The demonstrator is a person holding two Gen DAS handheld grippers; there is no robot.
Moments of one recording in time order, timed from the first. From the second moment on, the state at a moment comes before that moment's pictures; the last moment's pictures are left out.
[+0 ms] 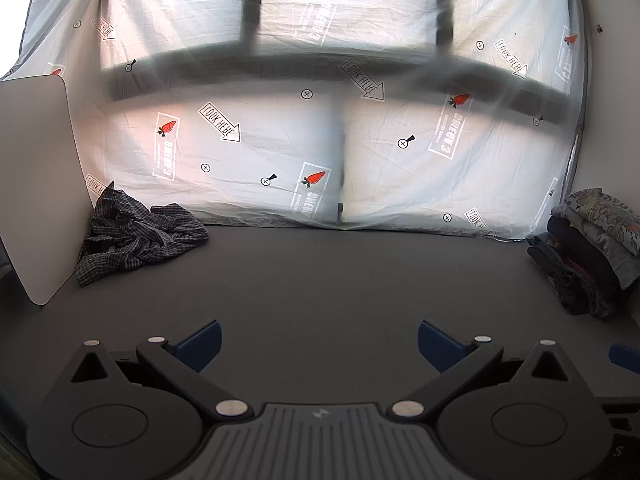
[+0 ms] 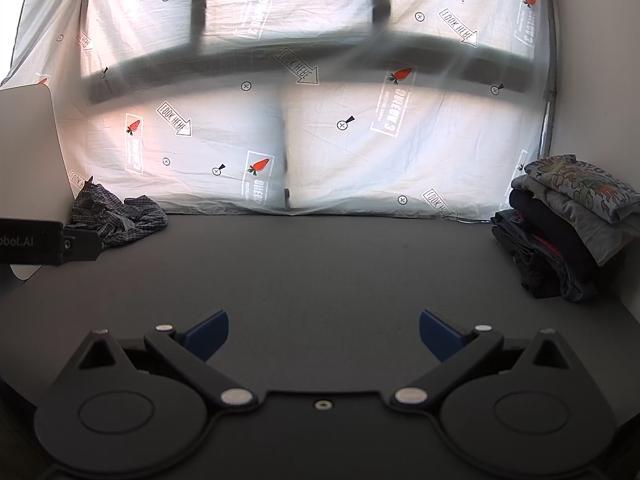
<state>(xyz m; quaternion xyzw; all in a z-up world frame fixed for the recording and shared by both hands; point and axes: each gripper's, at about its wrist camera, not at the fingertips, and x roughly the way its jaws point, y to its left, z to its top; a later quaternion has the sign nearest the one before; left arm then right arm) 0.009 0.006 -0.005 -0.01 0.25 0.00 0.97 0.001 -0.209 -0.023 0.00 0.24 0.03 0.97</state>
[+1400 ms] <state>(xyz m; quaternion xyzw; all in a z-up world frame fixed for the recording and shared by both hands) 0.173 0.038 -0.073 -0.12 0.43 0.15 0.88 0.253 -0.232 -0.084 0.03 0.34 0.10 0.94</state>
